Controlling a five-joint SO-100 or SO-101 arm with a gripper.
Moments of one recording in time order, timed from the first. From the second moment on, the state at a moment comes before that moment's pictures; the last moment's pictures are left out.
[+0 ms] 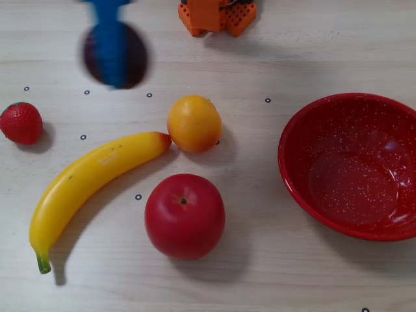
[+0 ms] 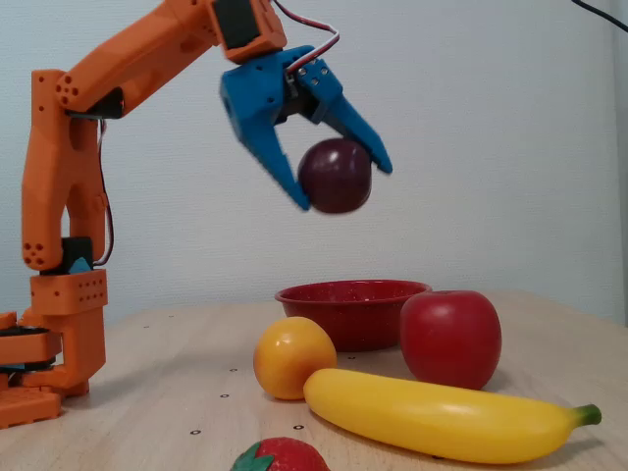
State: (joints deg) arm -14.1 80.7 48.3 102.7 35.5
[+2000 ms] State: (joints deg) arm 28.5 59.5 28.4 101.8 11.0
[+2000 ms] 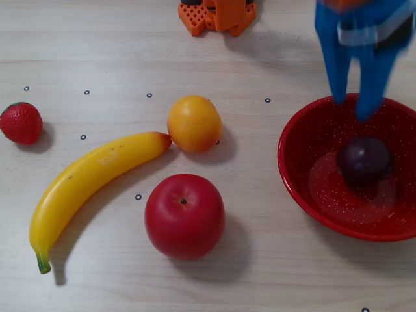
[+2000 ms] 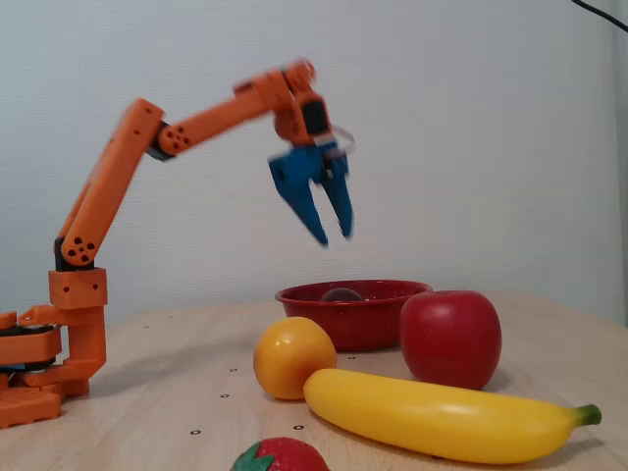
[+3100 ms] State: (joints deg) arm -4.1 148.7 118.8 72.6 9.7
